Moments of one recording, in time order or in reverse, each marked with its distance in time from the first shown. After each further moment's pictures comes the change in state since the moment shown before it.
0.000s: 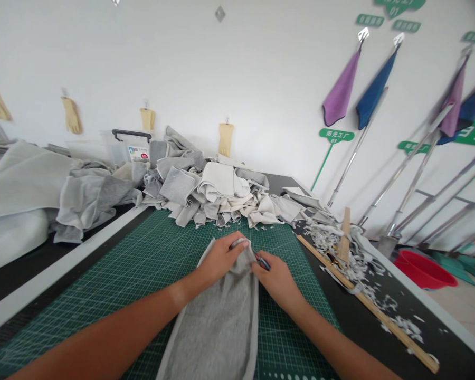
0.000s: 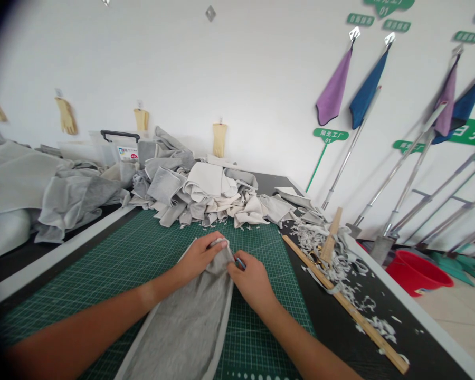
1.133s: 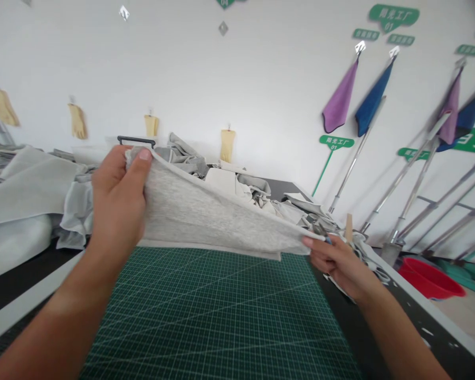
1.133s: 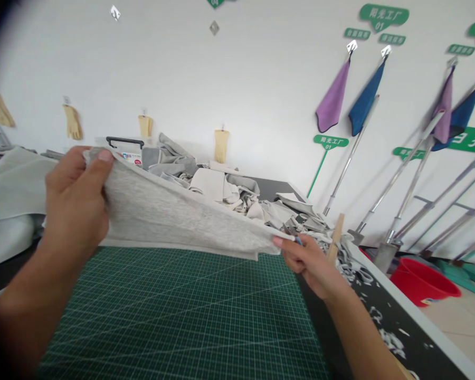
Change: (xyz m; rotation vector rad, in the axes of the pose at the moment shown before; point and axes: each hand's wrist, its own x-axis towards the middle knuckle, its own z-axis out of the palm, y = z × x) left_hand 0.008 0.106 -0.180 0.190 0.995 0.339; right_hand 0.011 -0.017 -0.134 0.529 -0.083 0.092
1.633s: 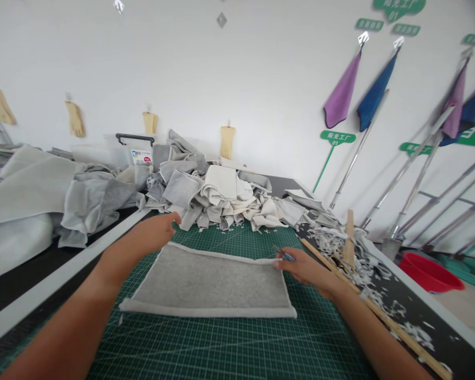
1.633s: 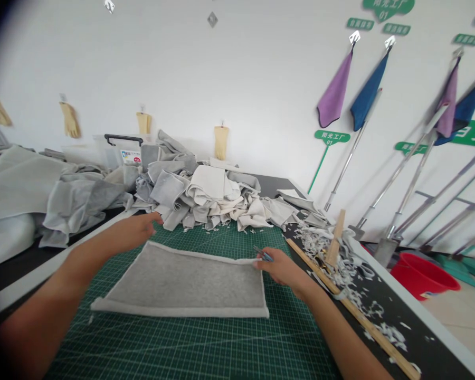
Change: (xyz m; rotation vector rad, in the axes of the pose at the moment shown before) left_hand -0.038 -0.107 -0.022 0.743 -1.123 -0.174; right_hand 0.020 0.060 0.034 -0.199 -0.226 0.288
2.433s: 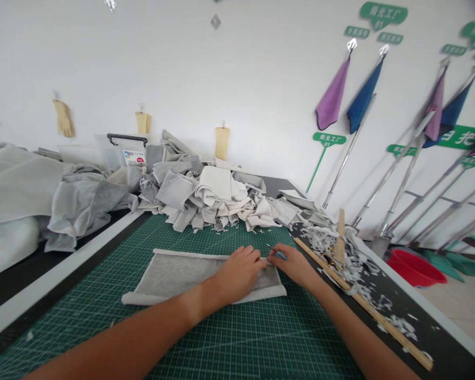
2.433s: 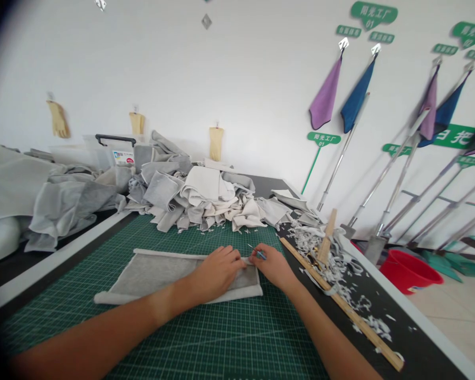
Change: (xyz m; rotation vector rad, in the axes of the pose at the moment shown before) left_hand -0.026 0.182 0.136 0.046 0.058 0.813; right_hand 0.034 0.035 -0.005 -0.527 0.364 -0.236
